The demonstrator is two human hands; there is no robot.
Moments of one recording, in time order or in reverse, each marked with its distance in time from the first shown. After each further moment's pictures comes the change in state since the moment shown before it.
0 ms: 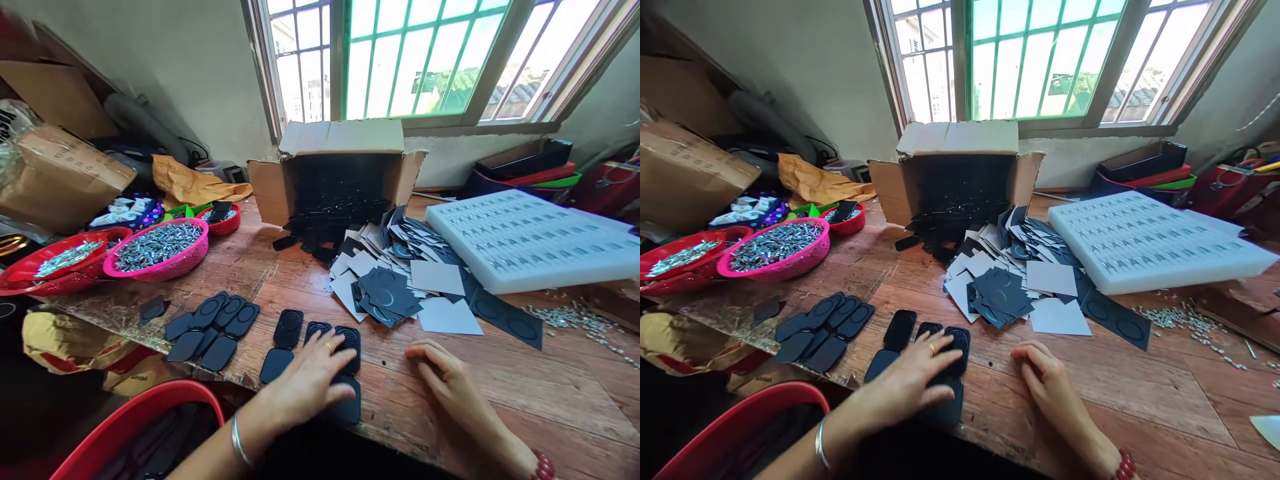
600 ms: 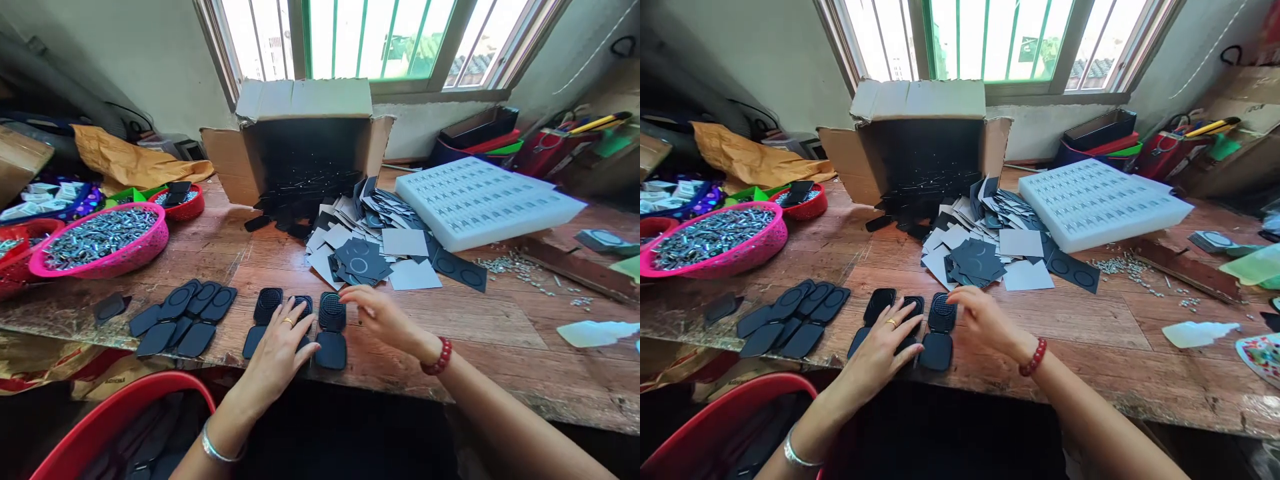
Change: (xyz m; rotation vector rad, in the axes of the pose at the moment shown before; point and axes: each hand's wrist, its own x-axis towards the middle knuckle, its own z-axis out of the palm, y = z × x) left_hand -0.023 -0.008 0.017 0.088 0.151 -0.127; right_hand 0.046 -0.048 0.023 0.043 -0.231 -0.262
